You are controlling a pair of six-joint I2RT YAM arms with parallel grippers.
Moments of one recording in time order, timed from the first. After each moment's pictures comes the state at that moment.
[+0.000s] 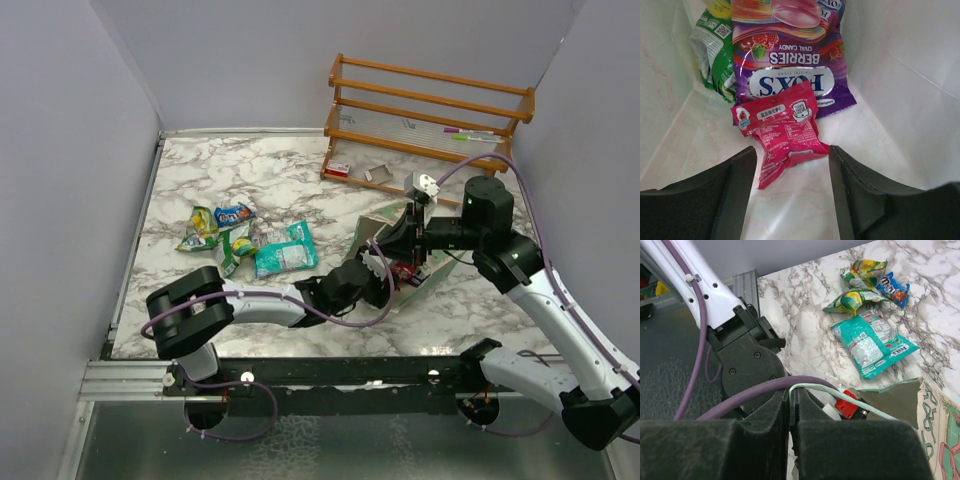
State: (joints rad) left arm -1.18 1.62 0.79 0.49 -0.21 -0.20; right arm 0.51 0.98 1.06 -0.37 -0.91 -0.03
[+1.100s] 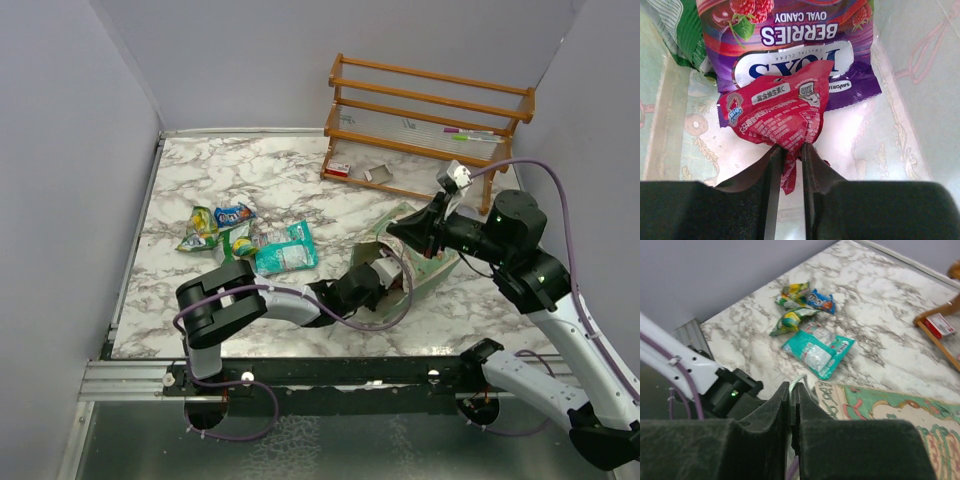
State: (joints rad) left arm -1.17 1.81 0.84 0.49 -0.23 -0.13; right arm 0.52 0.83 1.06 -0.35 -0.55 0.12
